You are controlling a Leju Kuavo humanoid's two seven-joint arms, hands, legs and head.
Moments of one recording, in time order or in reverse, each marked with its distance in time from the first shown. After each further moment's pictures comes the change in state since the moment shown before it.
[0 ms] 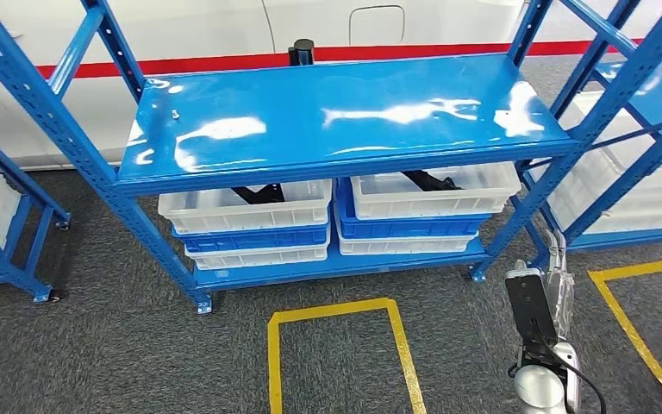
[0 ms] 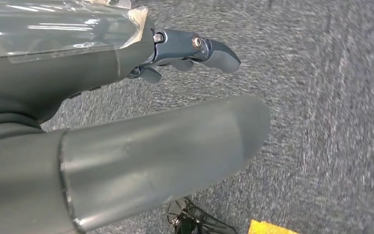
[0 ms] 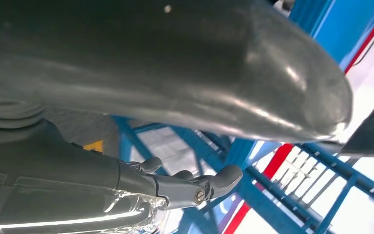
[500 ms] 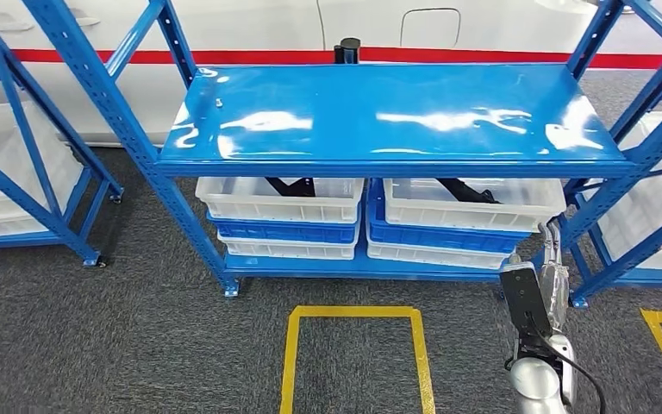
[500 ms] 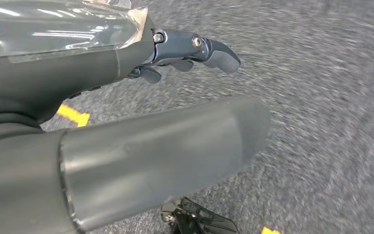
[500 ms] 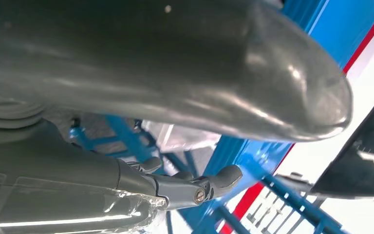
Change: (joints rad) left arm 0.001 0.005 0.019 0.004 -0.004 0.001 -0.006; right arm -0.017 0.002 0.002 0.014 0.007 -0.002 -0.003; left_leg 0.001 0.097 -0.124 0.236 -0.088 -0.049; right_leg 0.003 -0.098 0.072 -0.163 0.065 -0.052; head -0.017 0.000
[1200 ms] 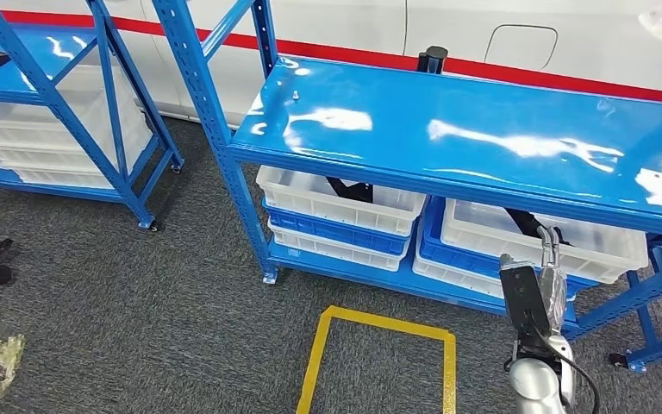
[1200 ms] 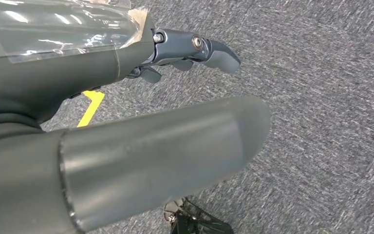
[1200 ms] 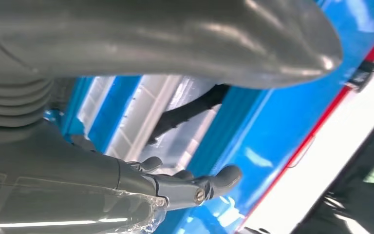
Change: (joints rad) left arm -0.009 -0.002 0.031 -0.003 -0.005 -0.001 -0.002; right arm -0.001 0.000 0.006 0.015 -0.006 0.006 0.041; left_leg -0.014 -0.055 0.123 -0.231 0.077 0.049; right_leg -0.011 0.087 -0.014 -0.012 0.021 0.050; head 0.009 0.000
